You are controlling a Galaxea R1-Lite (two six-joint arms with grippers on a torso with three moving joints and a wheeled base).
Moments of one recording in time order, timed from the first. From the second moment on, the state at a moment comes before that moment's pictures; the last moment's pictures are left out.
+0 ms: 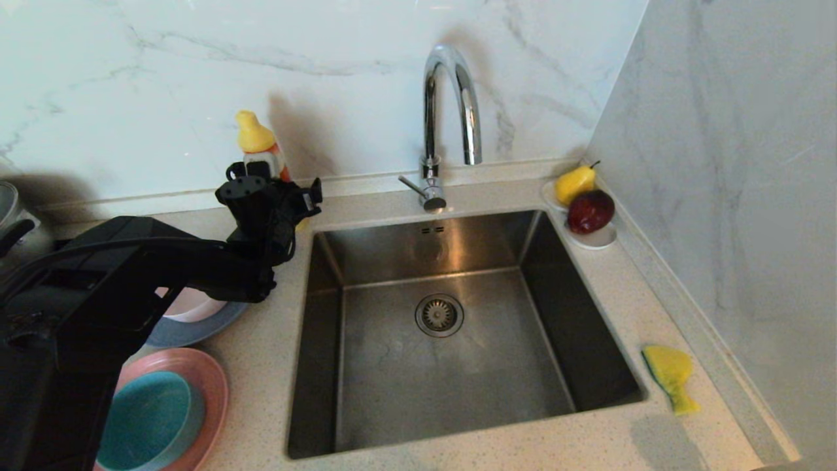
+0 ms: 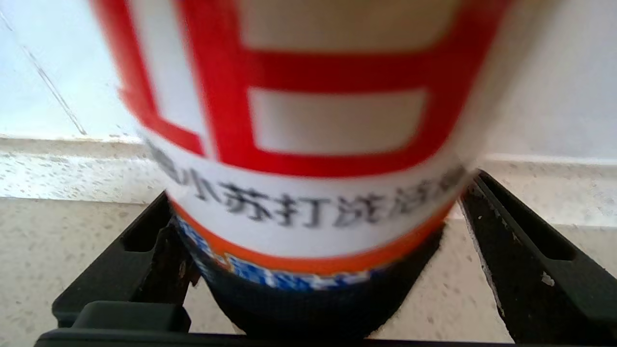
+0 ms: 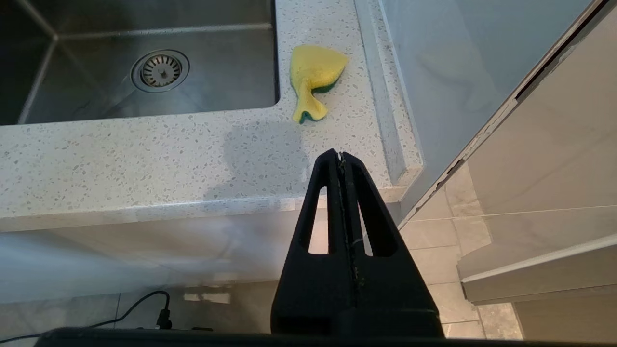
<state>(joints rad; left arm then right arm) -0.12 2.41 -1.60 -1.08 0.27 0.02 0.00 0.00 -0.04 0.09 -0.01 0.03</state>
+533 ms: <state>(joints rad) -0.12 2.45 -1.66 -1.07 0.30 0.02 0.00 0.00 -0.04 0.09 -0.01 0.03</state>
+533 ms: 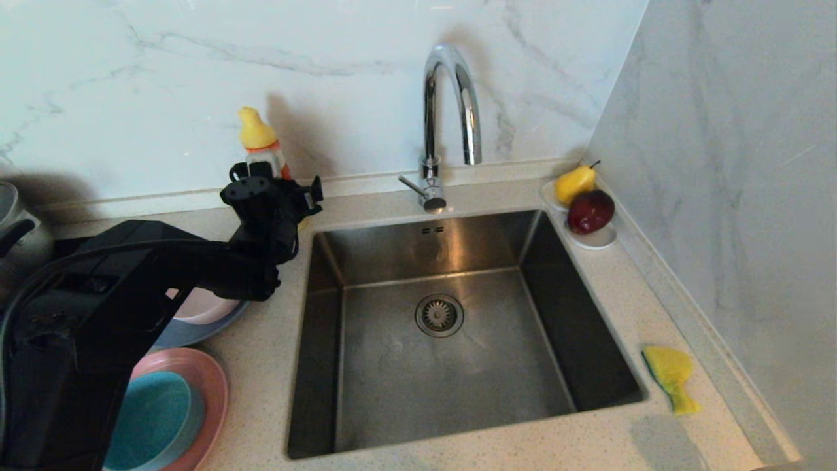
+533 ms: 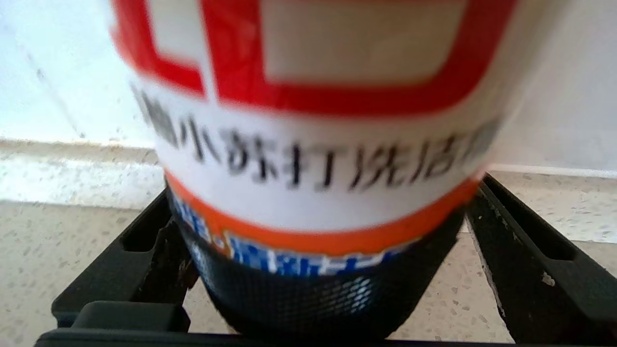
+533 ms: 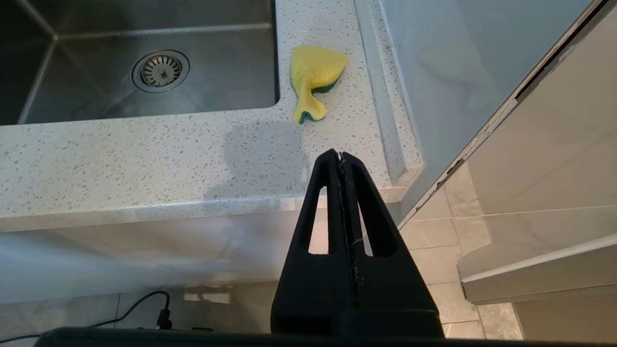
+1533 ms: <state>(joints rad) -0.12 2.38 -1.65 -1.08 0.38 0.02 0.00 0.00 -0.04 0.09 -0.01 0.03</state>
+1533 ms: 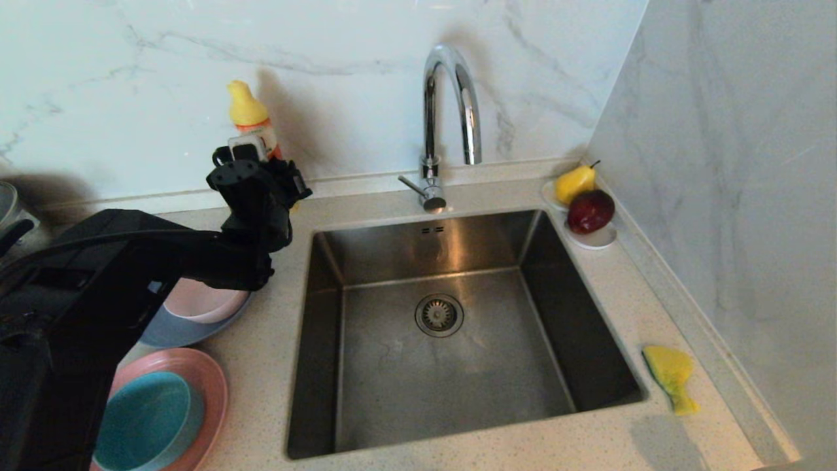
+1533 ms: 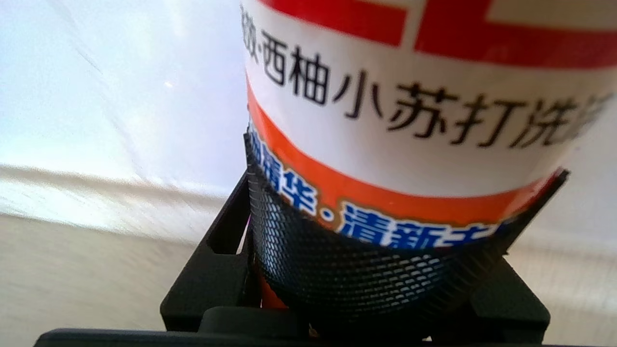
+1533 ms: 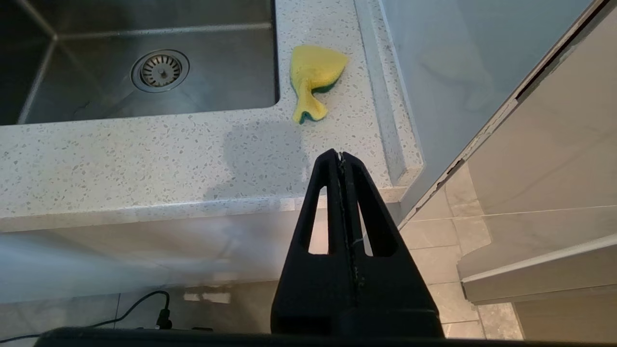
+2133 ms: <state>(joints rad) -0.13 1.94 -1.37 -0.92 0.35 0.04 0.00 0.00 -0.04 0.09 -0.01 0.03</state>
